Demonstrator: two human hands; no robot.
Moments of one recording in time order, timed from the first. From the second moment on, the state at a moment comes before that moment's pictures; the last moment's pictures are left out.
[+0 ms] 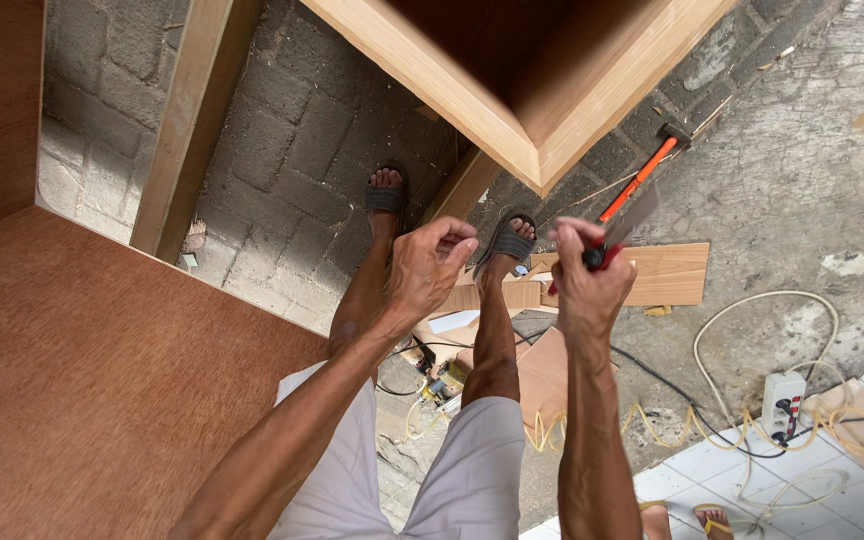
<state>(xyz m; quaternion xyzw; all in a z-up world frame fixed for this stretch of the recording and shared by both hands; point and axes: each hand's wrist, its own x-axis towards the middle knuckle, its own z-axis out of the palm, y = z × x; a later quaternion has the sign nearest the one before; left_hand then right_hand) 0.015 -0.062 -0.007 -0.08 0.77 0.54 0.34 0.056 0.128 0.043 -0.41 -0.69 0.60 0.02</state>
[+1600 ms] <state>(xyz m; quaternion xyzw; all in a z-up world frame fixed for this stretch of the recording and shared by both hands) -0.072 -0.002 0.030 0.30 0.89 0.33 -0.05 0.002 0.170 0.019 -0.23 -0.84 0.49 -0.08</state>
